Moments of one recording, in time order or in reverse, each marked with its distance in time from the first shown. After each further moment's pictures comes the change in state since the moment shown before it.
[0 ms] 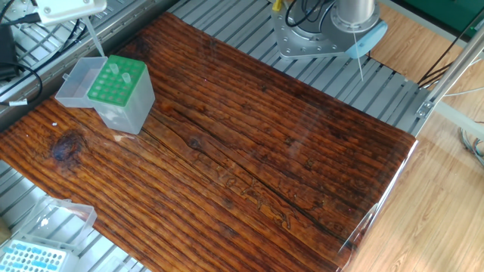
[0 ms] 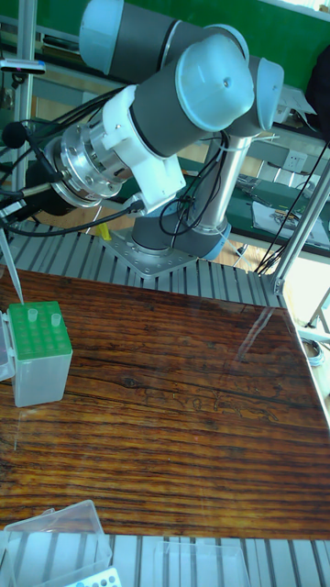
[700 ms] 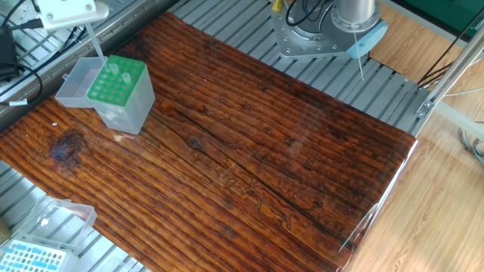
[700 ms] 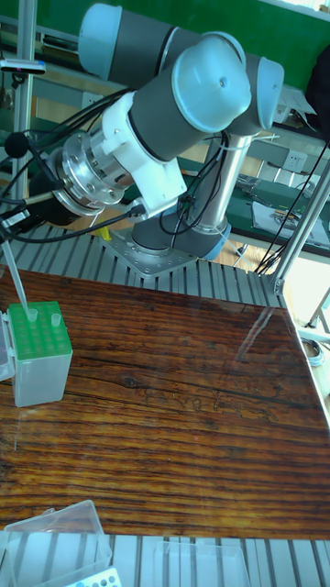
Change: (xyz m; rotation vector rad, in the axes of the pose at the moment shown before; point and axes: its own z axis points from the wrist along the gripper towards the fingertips) arm -0.021 0.000 0.002 0.002 -0.065 0.042
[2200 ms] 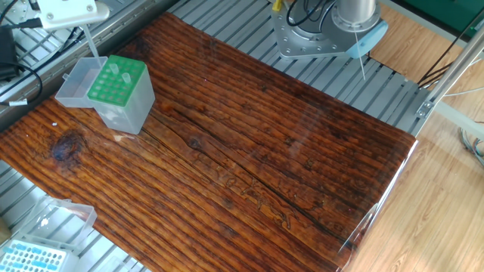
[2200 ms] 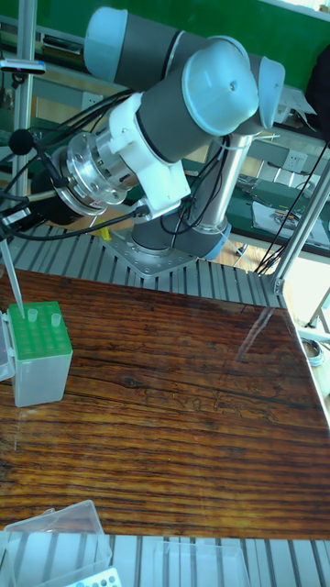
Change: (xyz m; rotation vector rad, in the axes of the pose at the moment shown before) arm 0.002 -0.006 -0.001 0.035 0.030 0.017
